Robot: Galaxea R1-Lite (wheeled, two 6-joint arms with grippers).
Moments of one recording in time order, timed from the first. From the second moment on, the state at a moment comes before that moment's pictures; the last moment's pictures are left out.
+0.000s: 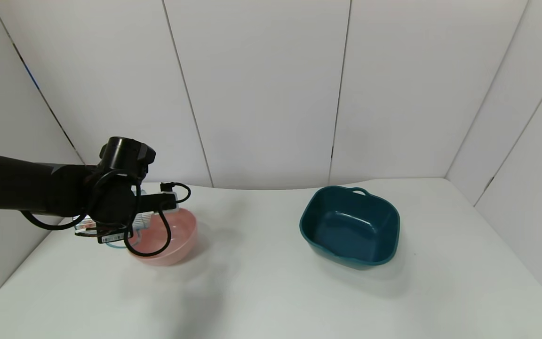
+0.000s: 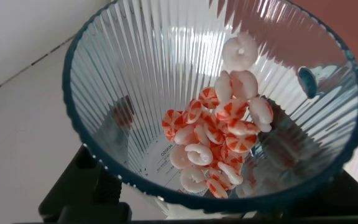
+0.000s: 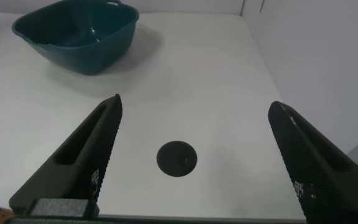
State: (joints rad) left arm -0.13 1.90 -1.21 0.15 0.73 1.22; right arm 0.00 0.00 0.00 0.02 -0.01 0.00
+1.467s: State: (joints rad) left arm -0.24 1.96 -1.25 0.21 0.97 1.30; right arm 0.00 0.00 0.00 0.02 -0.01 0.00
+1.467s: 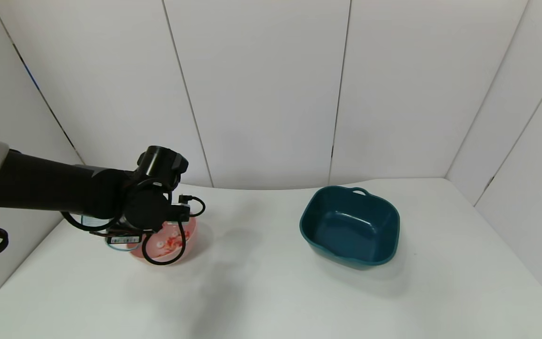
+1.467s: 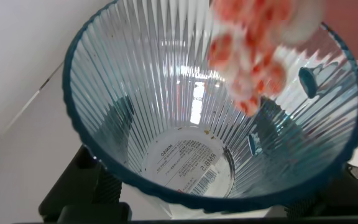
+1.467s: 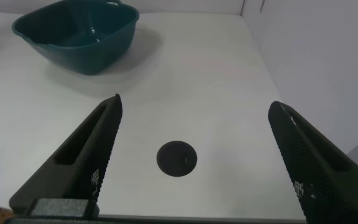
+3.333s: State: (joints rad) left arm -0.25 1.88 -1.25 0.20 0.92 1.17; right arm 0.00 0.00 0.00 0.02 -0.01 0.00
